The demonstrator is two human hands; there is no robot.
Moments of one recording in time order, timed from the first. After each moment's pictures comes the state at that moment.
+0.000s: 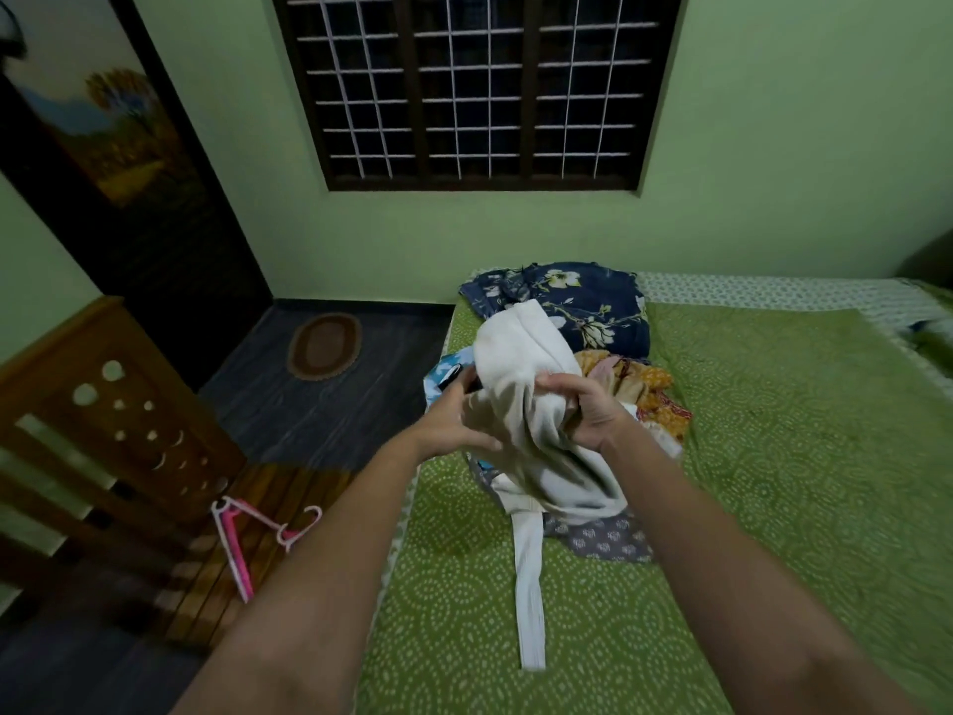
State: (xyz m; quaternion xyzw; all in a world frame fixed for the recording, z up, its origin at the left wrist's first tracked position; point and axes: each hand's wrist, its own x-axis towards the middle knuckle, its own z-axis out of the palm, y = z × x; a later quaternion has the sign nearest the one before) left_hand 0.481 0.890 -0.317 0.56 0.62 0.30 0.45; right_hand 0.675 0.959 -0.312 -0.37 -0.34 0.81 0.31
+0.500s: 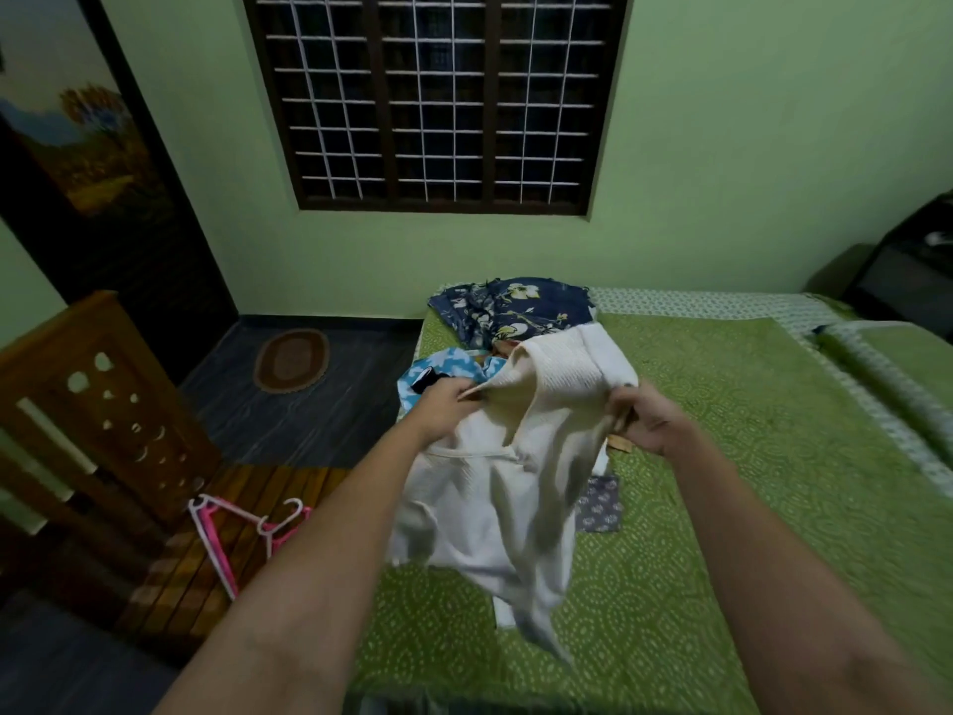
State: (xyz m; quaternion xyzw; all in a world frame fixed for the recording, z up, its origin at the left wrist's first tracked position) left_hand 0.512 0.828 -0.302 0.63 0.63 0.30 0.34; right_hand 0.782 0.890 -0.310 -0.50 -0.40 0.66 0.38
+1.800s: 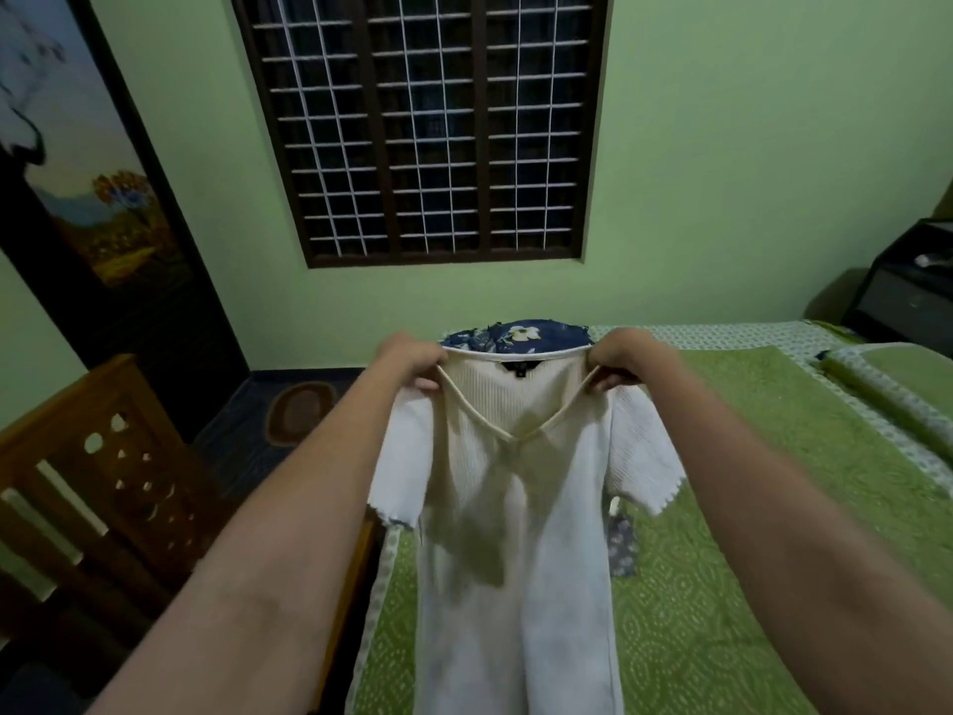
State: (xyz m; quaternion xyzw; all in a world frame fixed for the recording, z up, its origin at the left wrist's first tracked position) left_hand 0.483 0.893 -0.209 0.41 0.75 0.37 0.37; right_hand 0.749 0.940 -0.189 -0.72 -0.60 0.35 0.05
